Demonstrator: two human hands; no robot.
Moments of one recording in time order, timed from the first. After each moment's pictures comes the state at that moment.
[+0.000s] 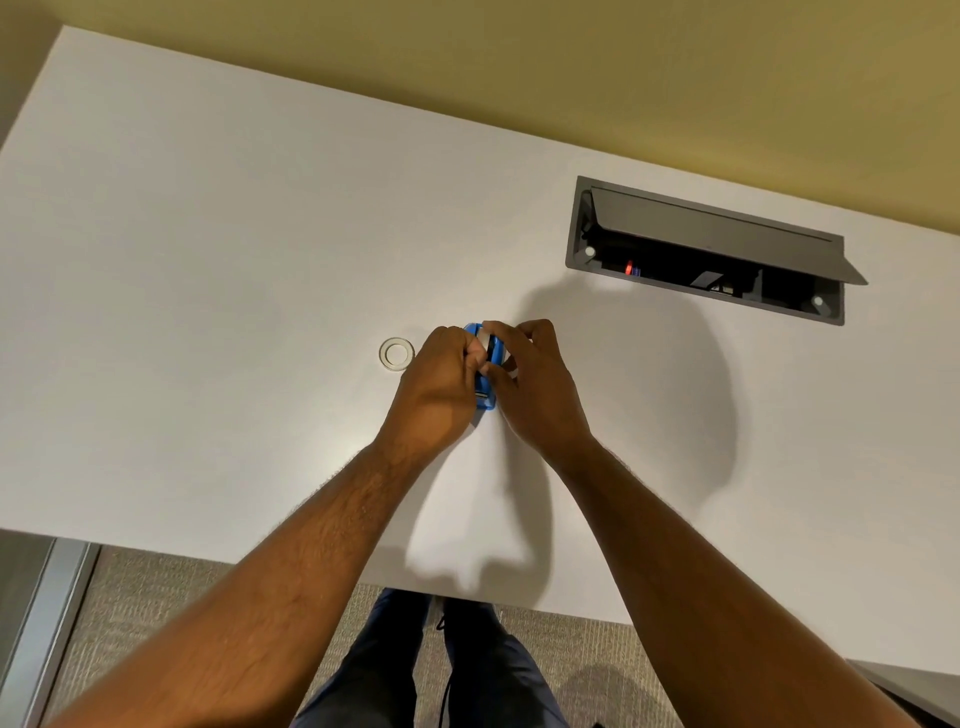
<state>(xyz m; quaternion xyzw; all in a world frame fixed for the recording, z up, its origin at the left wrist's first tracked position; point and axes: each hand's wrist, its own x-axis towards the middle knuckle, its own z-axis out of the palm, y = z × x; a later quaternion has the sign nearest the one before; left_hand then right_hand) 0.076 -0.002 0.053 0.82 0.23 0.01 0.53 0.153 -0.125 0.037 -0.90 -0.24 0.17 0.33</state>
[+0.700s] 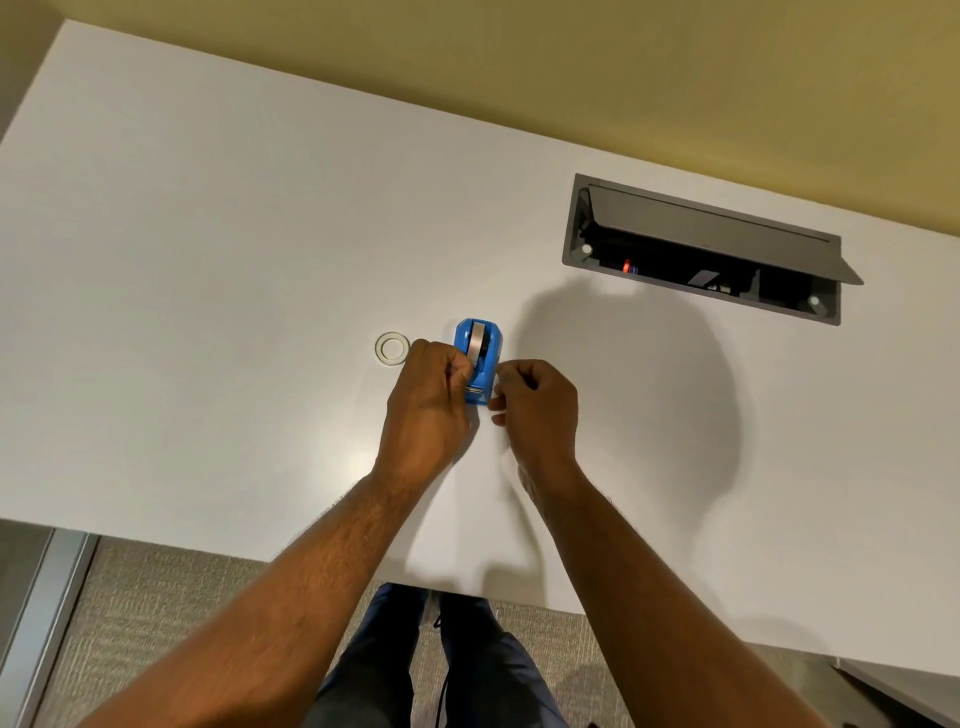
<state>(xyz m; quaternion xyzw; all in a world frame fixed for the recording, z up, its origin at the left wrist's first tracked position) 0.046 -0.022 0.044 0.84 0.25 0.11 0.46 0.114 -0.126 0.065 -0.81 0.12 0.23 0.54</state>
